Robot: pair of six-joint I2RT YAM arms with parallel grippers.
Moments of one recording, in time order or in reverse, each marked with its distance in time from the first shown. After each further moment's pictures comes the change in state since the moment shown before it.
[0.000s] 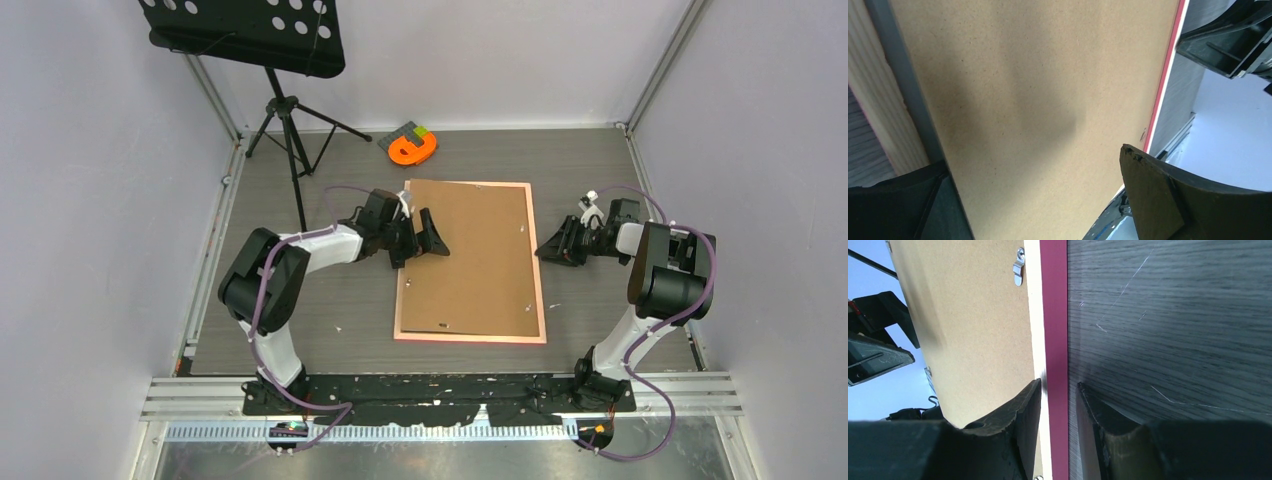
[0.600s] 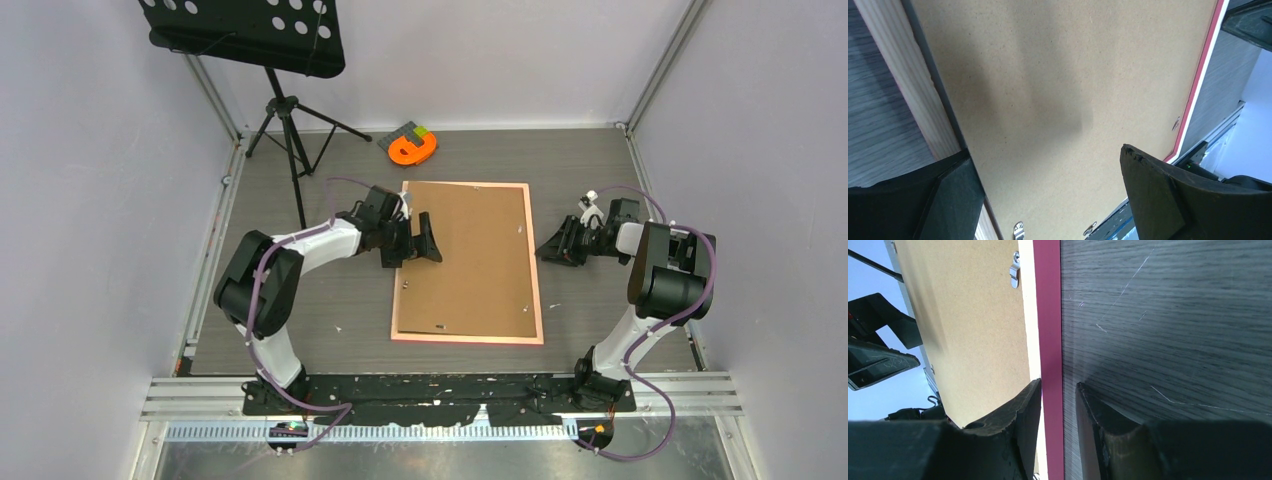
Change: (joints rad) left arm 0.001 -0.033 0.061 -0.224 -0.053 0.160; right arm 0.000 0.000 0.002 -0.005 0.004 -0.004
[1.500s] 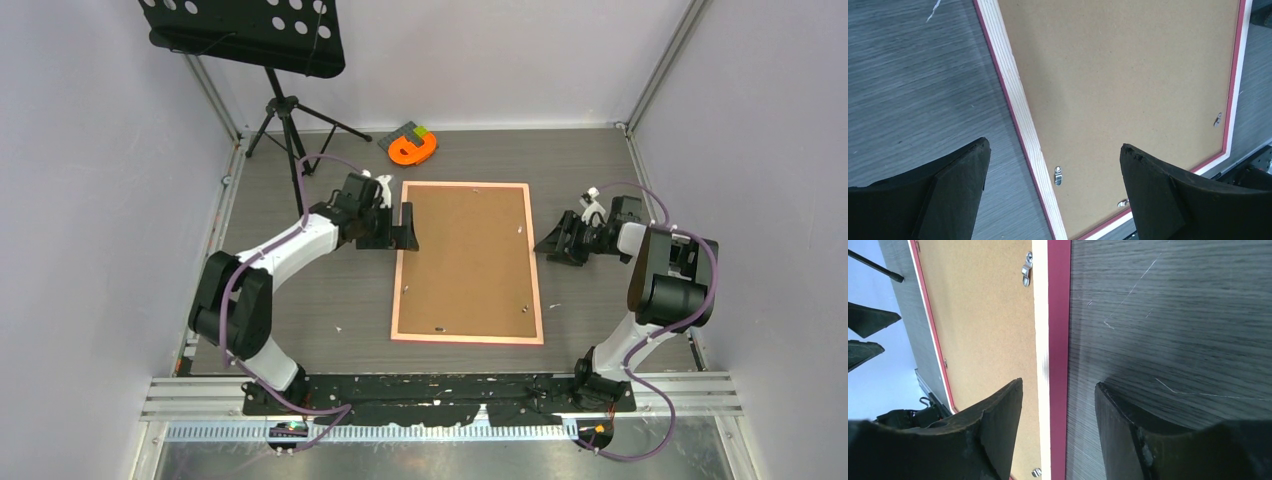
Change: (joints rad) left arm 0.063 -0.162 0.026 -0.165 -0.128 0.240; right arm -0.005 -0.043 0.002 -0.020 0.013 -0.010
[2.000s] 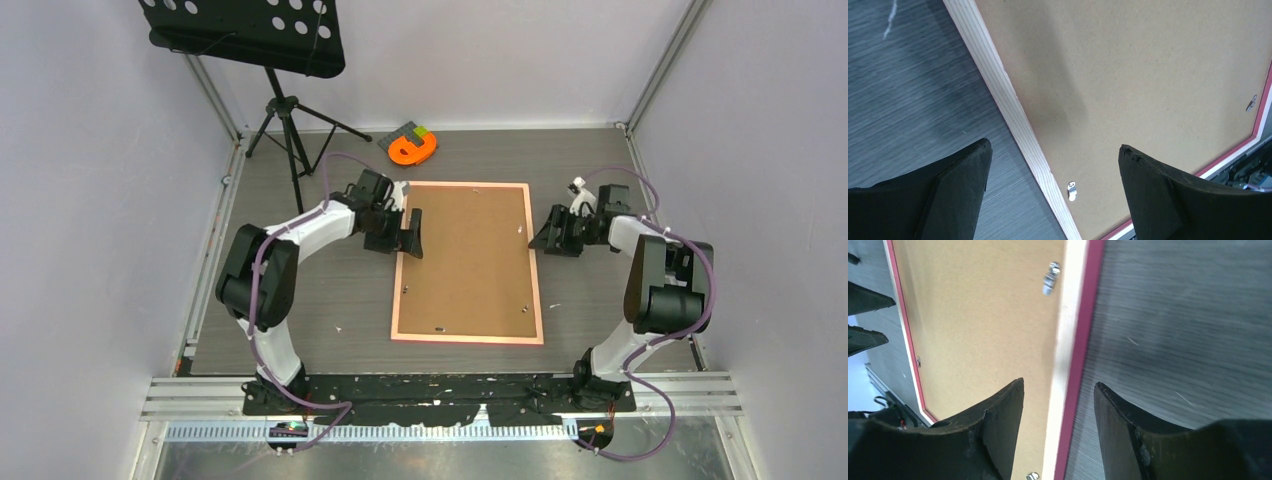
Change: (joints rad) left arm 0.010 0.190 0.128 -0.075 0.066 0.131; right arm 0.084 -0.054 0.037 -0.047 0.124 -0.045
